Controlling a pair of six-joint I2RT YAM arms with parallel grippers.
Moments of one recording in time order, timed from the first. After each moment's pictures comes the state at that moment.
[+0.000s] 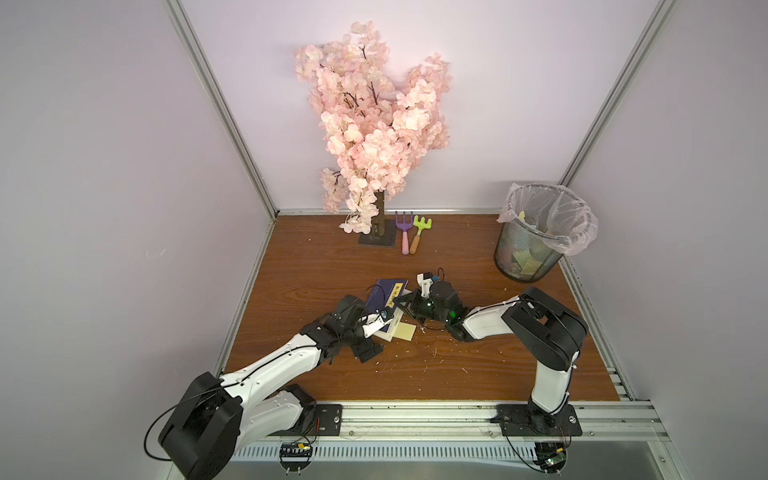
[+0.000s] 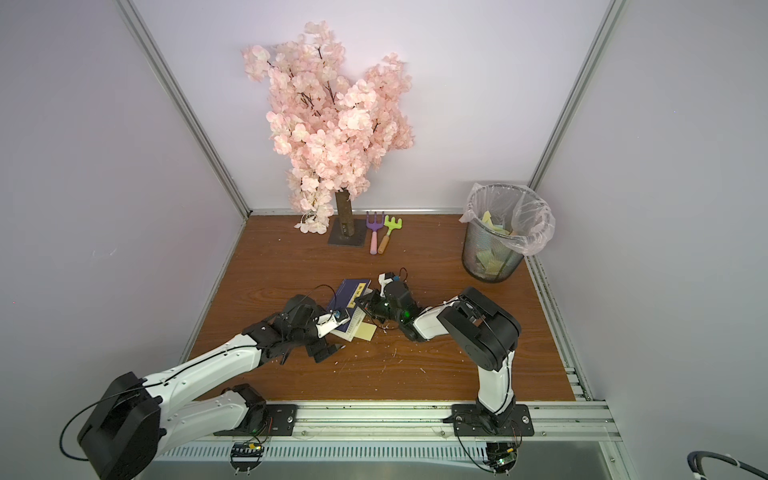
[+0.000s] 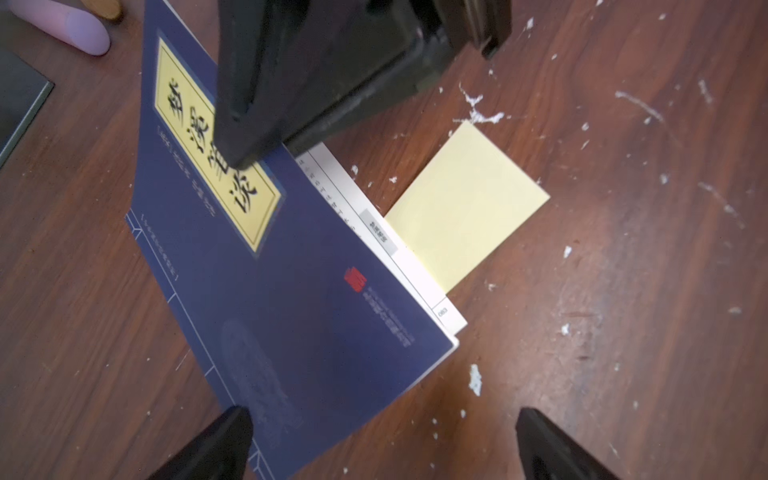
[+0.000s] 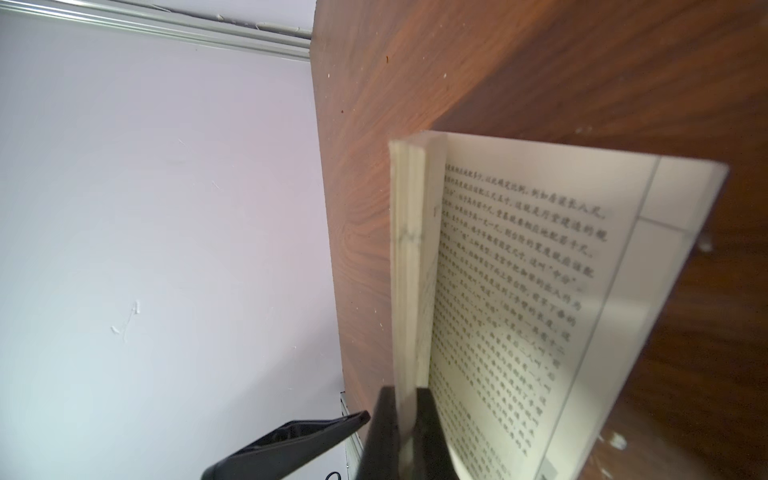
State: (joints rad) left arm -0.63 1.09 0.46 -0.27 0.09 0.50; right arm 0.76 1.88 0.77 0.73 -0.28 1.36
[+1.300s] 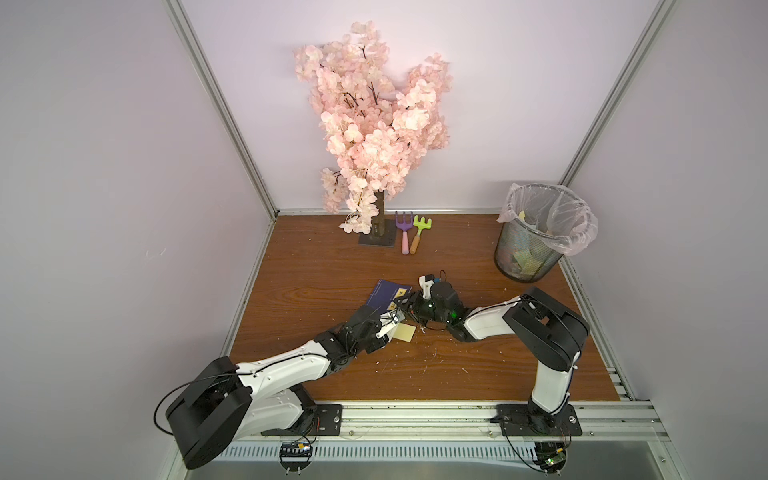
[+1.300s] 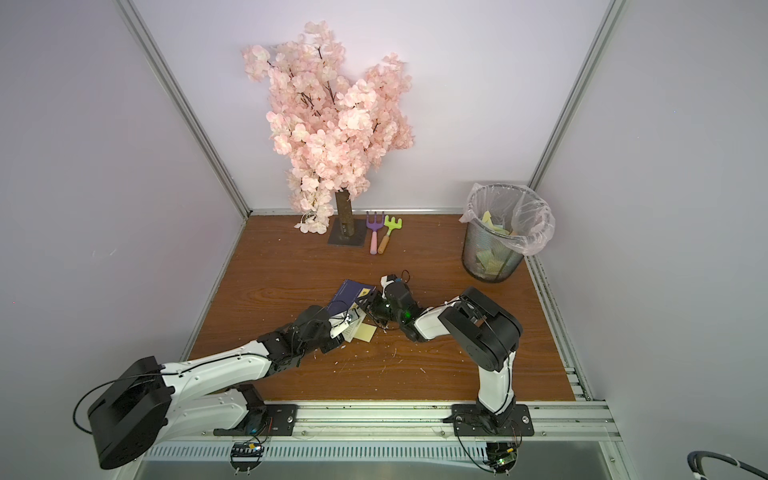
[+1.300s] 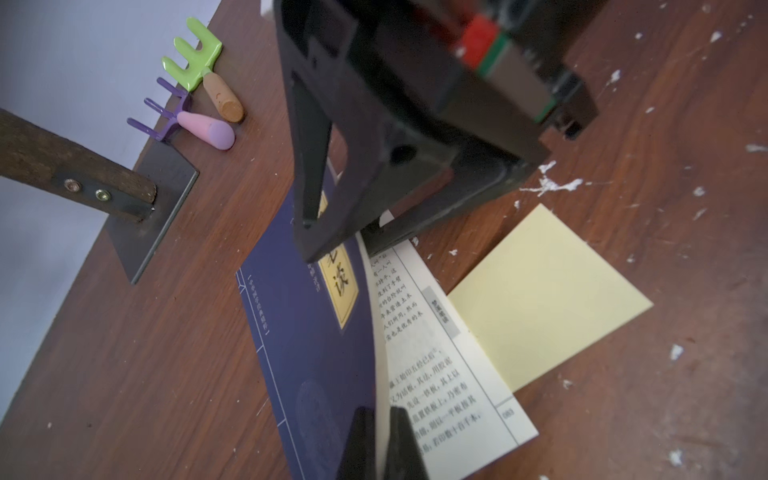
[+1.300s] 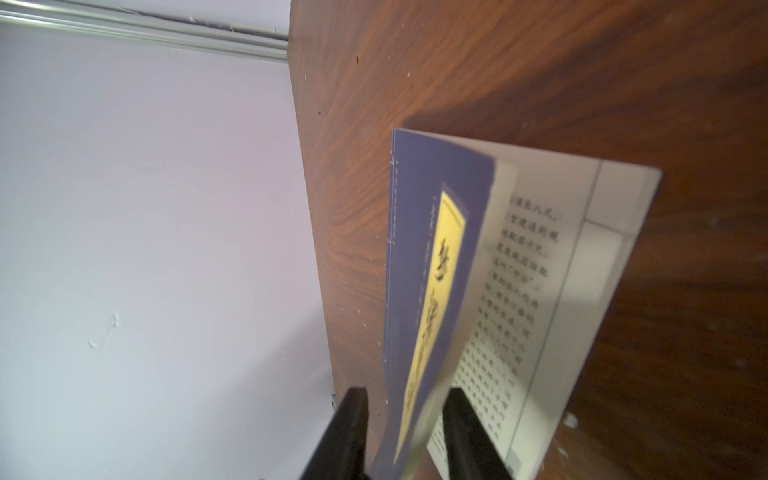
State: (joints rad) left arm -0.73 1.16 0.43 0.00 -0.15 0.44; right arm 0.76 1.85 0.75 0.65 -0.26 1.33
